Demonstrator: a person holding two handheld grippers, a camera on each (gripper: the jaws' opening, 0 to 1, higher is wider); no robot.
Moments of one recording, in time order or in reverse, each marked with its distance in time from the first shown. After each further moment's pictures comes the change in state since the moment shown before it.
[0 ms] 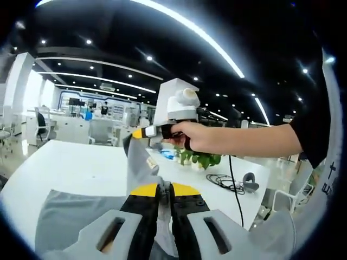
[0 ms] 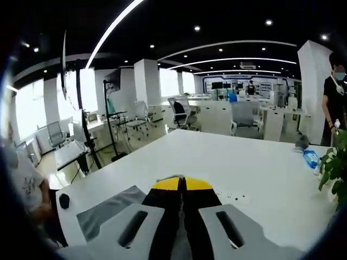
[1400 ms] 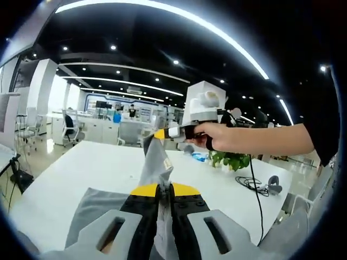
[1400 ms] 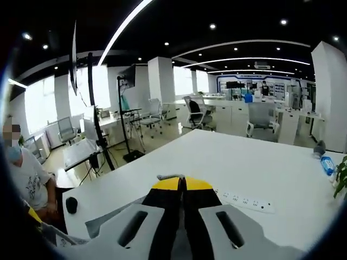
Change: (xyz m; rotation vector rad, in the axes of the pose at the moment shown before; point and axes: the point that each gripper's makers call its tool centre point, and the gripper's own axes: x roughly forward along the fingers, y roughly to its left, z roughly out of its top) left arm -0.046 0.083 0.000 -0.017 -0.005 0.222; right arm 0.051 0.071 0.004 -0.034 0.022 0.107
